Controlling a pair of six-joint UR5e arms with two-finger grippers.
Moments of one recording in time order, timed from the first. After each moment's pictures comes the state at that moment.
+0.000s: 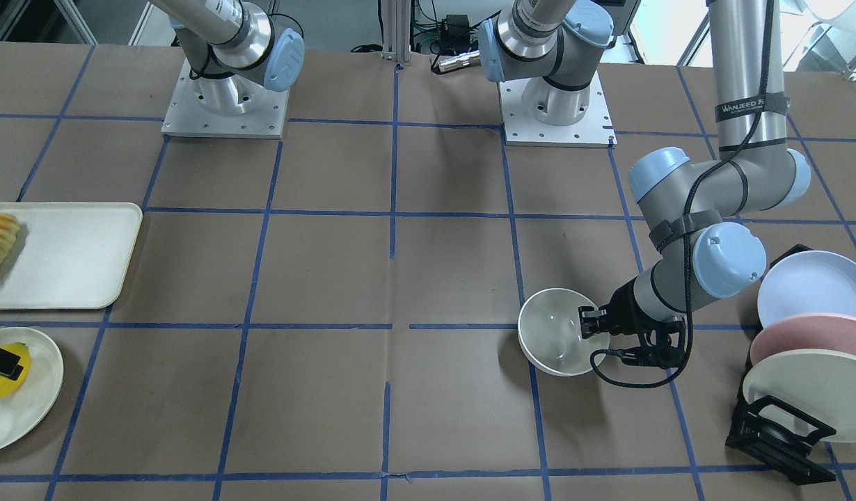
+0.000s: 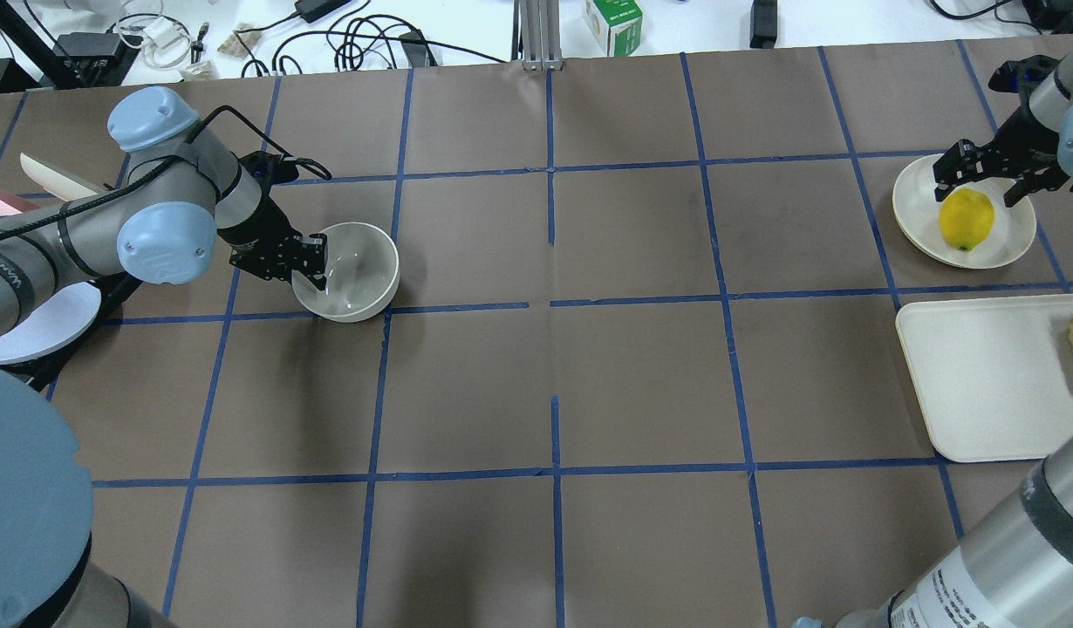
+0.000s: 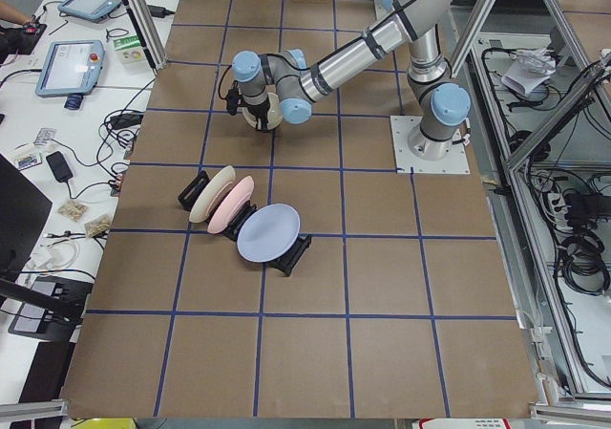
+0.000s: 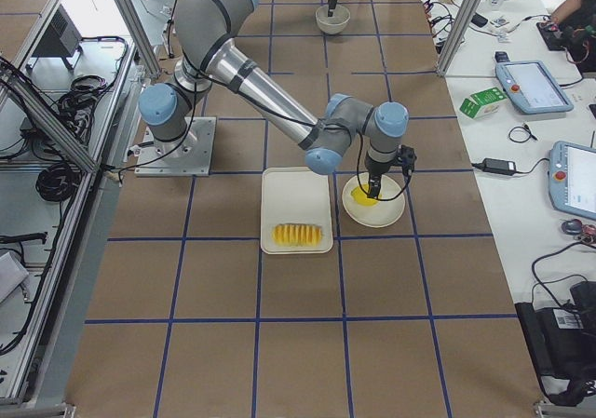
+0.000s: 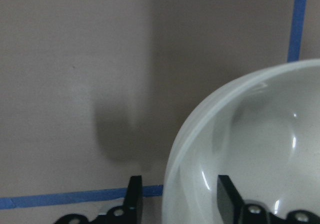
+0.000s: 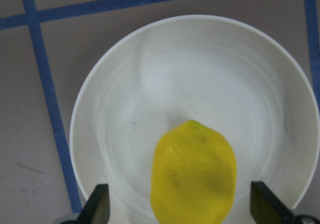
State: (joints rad) left arm -1.34 -2.00 -1.79 -1.03 1.45 0.24; right arm 1.06 -1.01 1.52 -2.11 -1.56 -0.36
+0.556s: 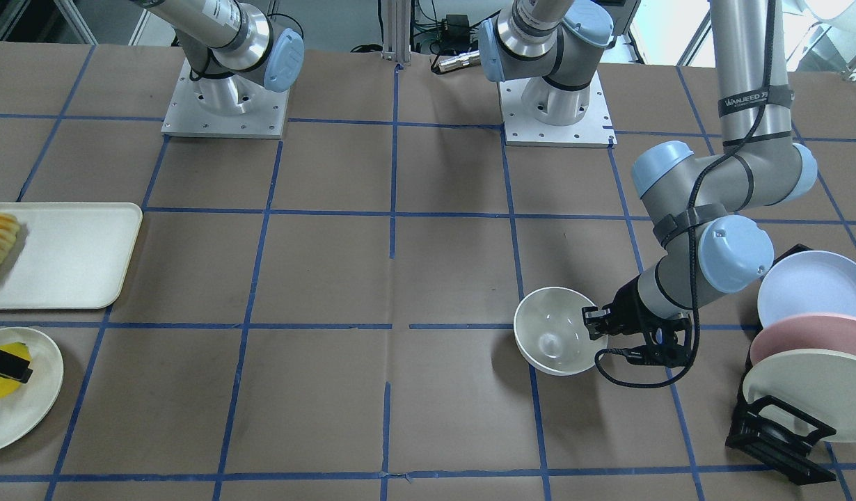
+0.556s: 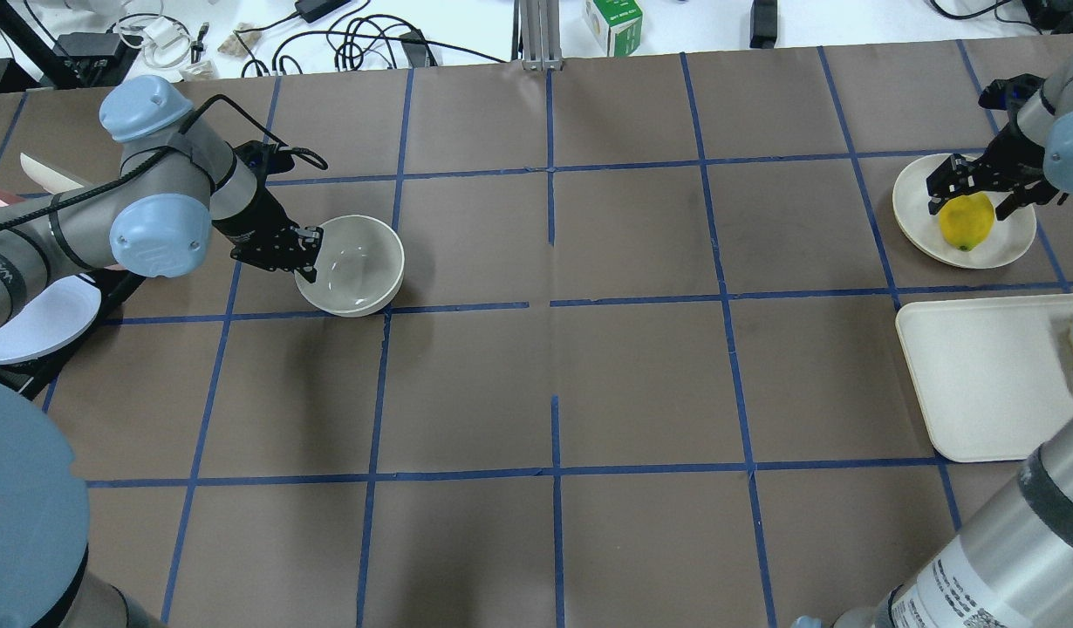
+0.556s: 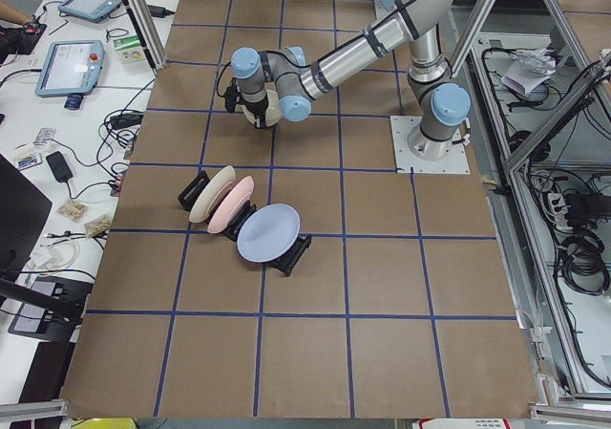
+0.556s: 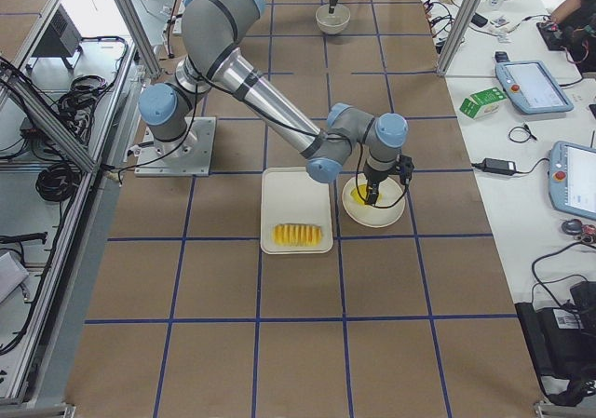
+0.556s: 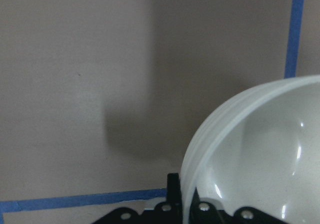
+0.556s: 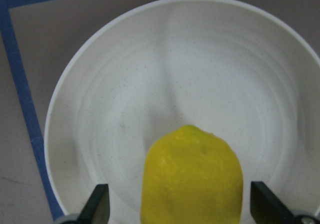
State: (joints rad) left arm -1.35 -1.97 -1.77 -1.05 1.45 0.22; right arm 1.06 -0.97 1.52 -2.12 -1.57 -0.35
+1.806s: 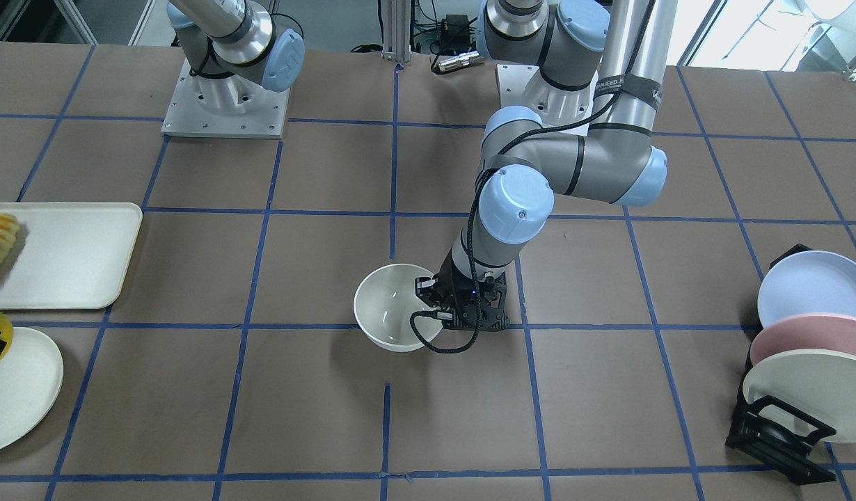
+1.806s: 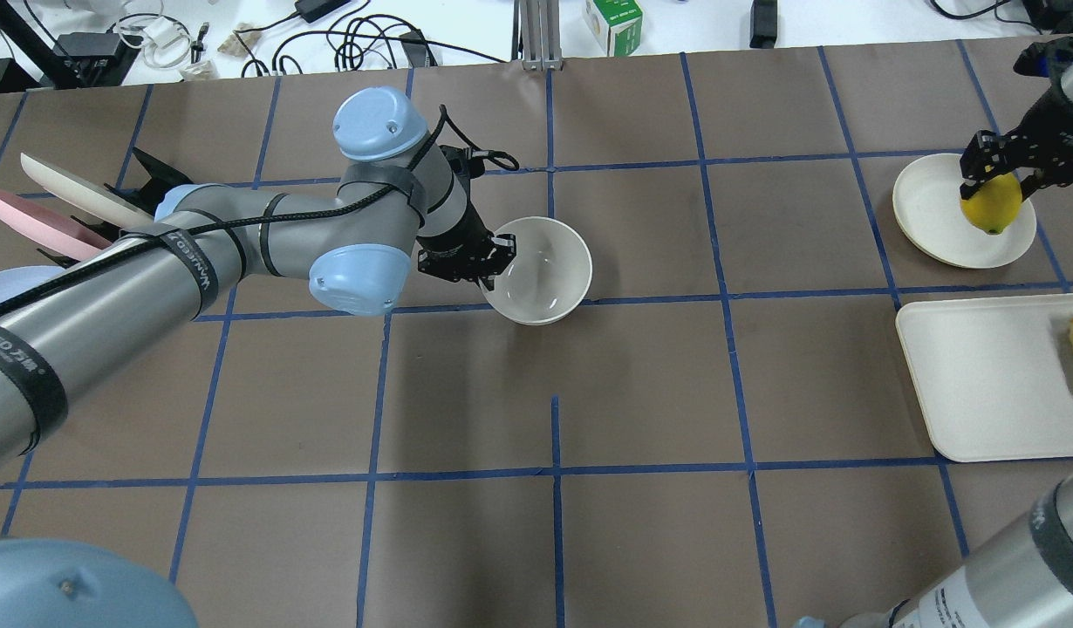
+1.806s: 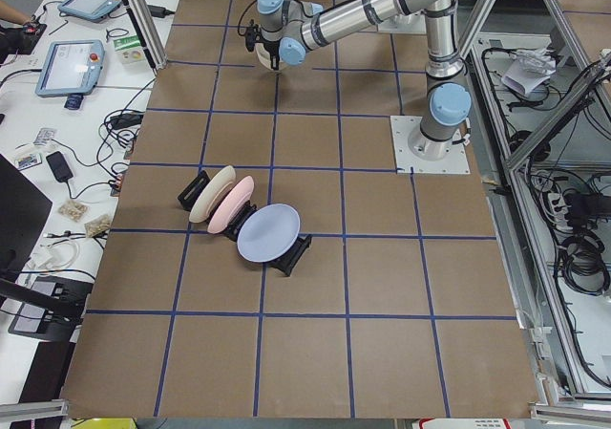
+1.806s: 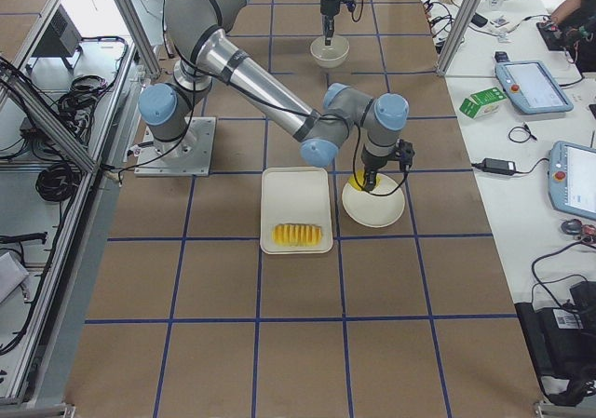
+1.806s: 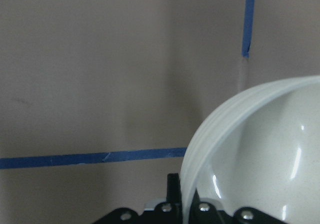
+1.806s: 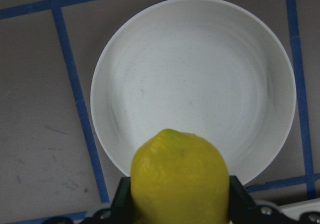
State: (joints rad) left arm -1.77 -1.98 -1.78 -0.92 1.40 -0.23; right arm 1.06 -1.12 1.51 -1.95 -1.55 -0.35
